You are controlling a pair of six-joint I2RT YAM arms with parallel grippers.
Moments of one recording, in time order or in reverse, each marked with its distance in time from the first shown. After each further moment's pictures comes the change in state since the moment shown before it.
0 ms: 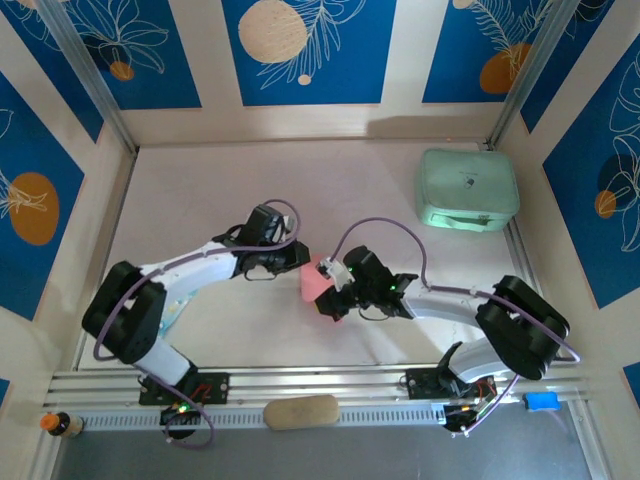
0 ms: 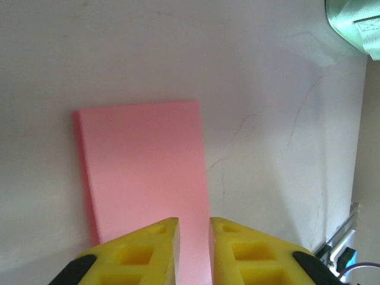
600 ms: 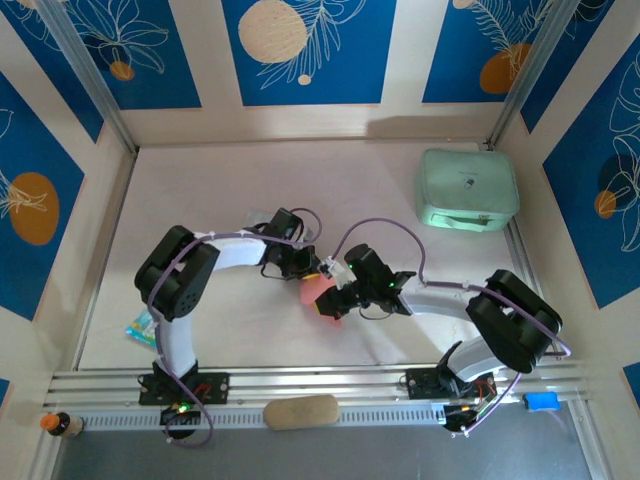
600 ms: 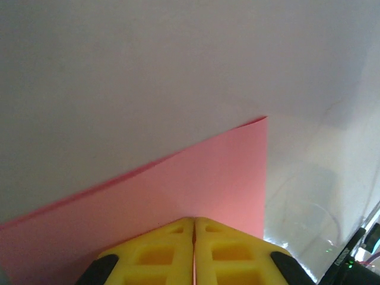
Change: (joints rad) left arm 0.000 0.339 0.129 0.008 0.140 0.090; right arm -0.043 0.044 0.000 0.017 -0.084 0.055
